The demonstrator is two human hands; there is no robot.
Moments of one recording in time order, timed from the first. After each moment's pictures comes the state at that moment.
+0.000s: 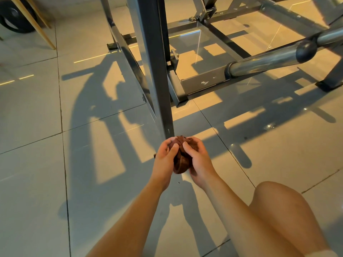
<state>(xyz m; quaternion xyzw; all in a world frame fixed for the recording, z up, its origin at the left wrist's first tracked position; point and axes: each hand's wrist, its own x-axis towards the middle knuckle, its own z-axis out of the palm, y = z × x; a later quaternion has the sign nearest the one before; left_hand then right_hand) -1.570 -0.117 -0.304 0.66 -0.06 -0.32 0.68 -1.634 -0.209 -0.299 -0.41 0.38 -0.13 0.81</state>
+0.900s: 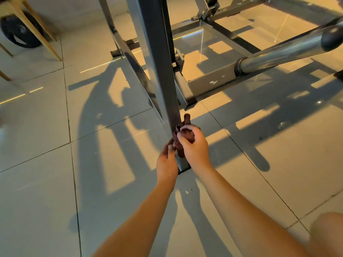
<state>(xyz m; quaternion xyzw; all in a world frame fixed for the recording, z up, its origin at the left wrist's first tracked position) -1.533 -0.121 -0.336 0.75 -0.01 -0.25 0.61 -1.566 -0.213 -0.323 -0.64 0.31 -0.27 0.65</state>
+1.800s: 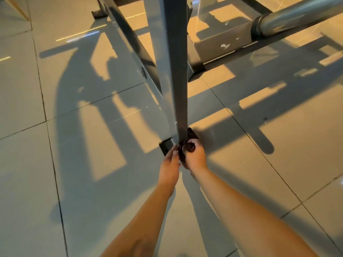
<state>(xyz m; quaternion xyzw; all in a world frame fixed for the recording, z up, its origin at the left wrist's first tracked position) -1.548 -0.092 -0.457 0.72 0.00 -0.39 0.58 -1.576 -0.187 -0.460 -0.63 0.50 -0.11 0.59</state>
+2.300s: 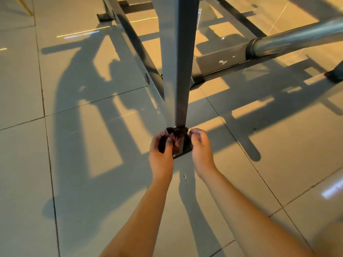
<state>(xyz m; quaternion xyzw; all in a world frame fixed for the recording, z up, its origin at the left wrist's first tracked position) -1.539 -0.100 -0.386 0.69 0.01 -0.17 0.71 -1.588 -0.200 -0.384 -0.62 0.42 -0.18 0.63</state>
